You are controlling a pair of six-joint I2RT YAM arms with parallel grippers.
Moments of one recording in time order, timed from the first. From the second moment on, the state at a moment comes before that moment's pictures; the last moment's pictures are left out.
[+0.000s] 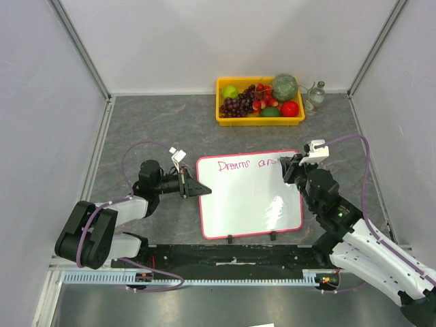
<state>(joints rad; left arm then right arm) -0.30 1.30 0.30 0.74 1.02 -0.69 0.70 0.66 0.56 -0.08 0.48 0.31</state>
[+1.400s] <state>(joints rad) -0.30 1.30 0.30 0.74 1.02 -0.69 0.70 0.52 0.55 -0.20 0.44 0.32</state>
